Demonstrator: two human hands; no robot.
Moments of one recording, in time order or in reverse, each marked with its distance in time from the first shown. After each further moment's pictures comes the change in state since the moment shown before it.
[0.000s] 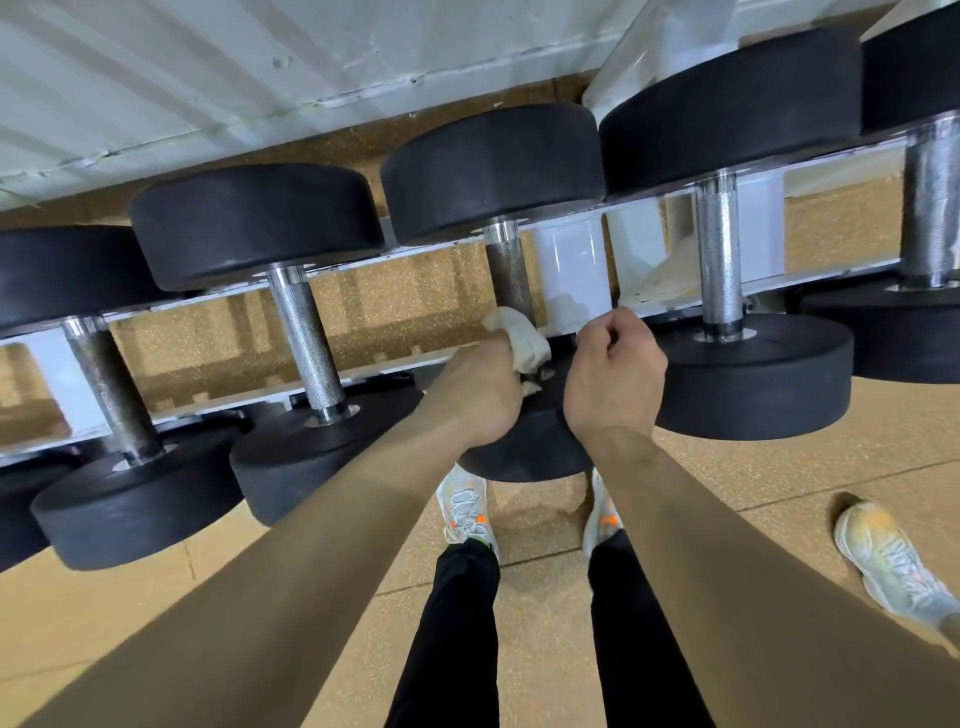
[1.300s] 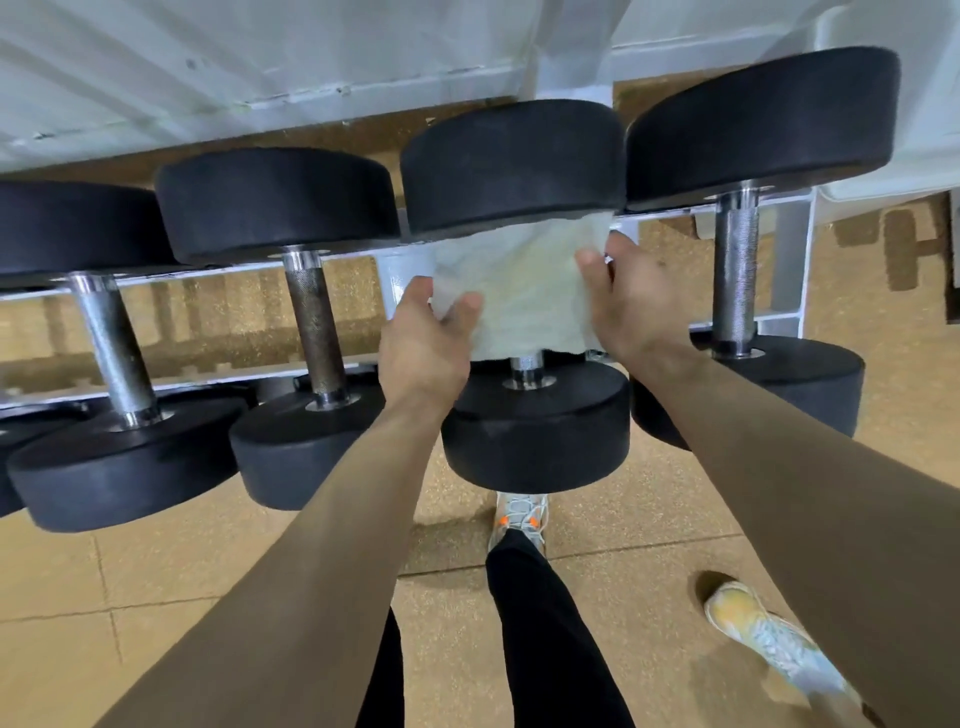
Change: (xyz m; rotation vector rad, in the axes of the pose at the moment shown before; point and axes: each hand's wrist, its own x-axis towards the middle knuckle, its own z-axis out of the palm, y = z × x) left_hand 0.061 0.159 0.087 -0.496 0.567 -0.181; right_hand 0.218 0.035 -0.153 -0.400 -0.363 -0.344
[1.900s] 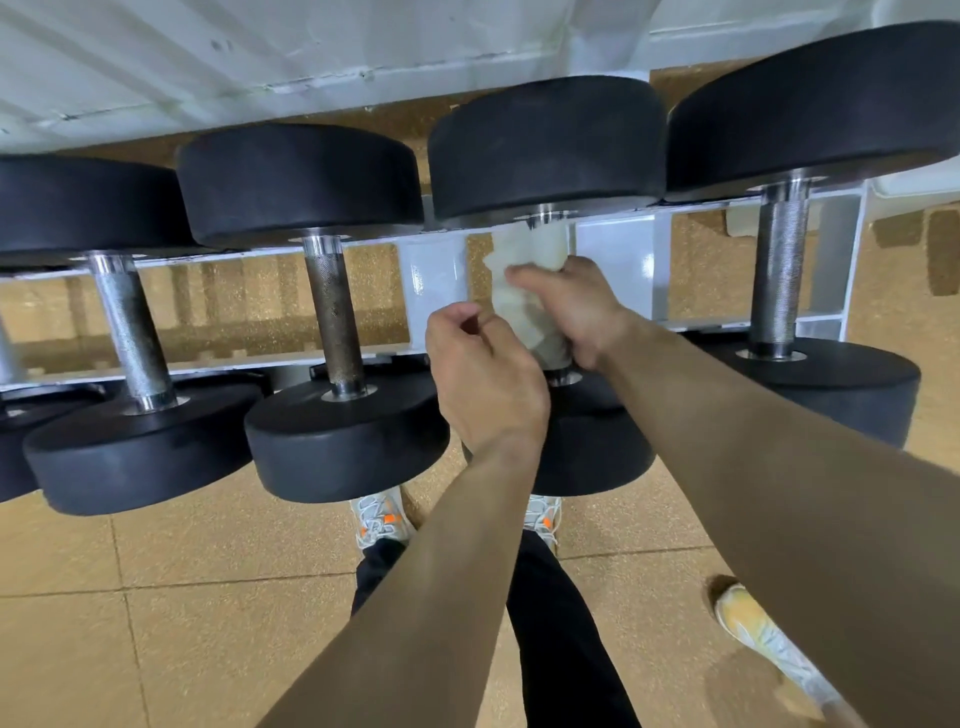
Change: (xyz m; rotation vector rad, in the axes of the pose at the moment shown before) left_hand -0.041 -0.001 0.043 -0.237 0.380 -0.083; right_hand 0.002 -0.051 0.043 0.694 -0.401 0.341
